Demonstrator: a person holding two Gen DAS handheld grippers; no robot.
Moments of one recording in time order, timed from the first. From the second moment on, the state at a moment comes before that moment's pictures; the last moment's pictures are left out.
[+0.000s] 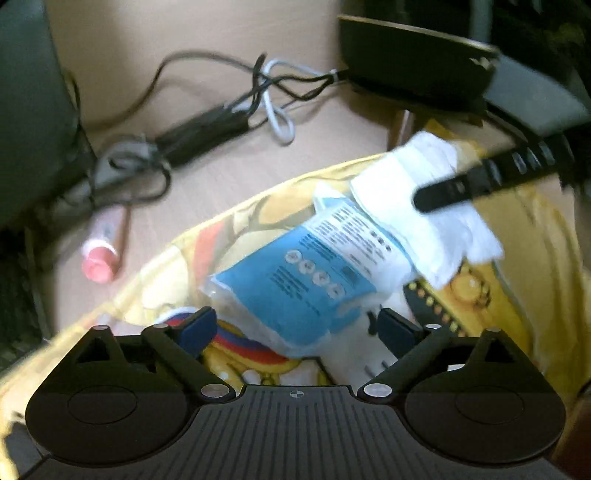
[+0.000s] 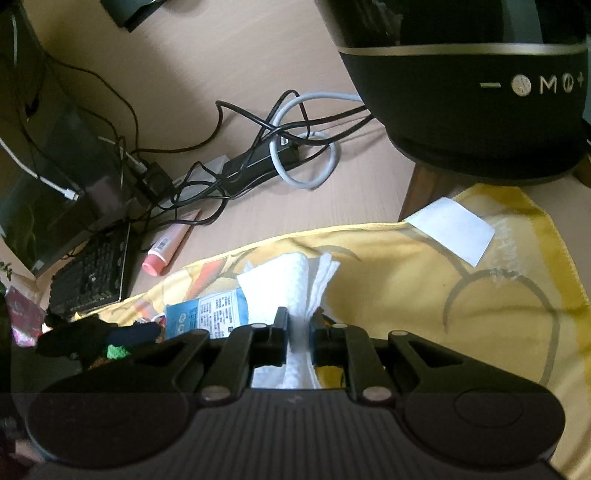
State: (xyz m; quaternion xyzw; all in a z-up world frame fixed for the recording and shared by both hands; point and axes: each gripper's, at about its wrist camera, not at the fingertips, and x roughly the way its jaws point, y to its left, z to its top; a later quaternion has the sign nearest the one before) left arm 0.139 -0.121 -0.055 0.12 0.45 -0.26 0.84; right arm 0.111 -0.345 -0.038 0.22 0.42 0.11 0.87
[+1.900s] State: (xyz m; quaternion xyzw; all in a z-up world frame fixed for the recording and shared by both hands) left arm 0.059 -0.153 -0.048 0.20 0.31 -0.36 0.86; right arm 0.055 -0.290 0.010 0.06 0.36 0.19 0.91
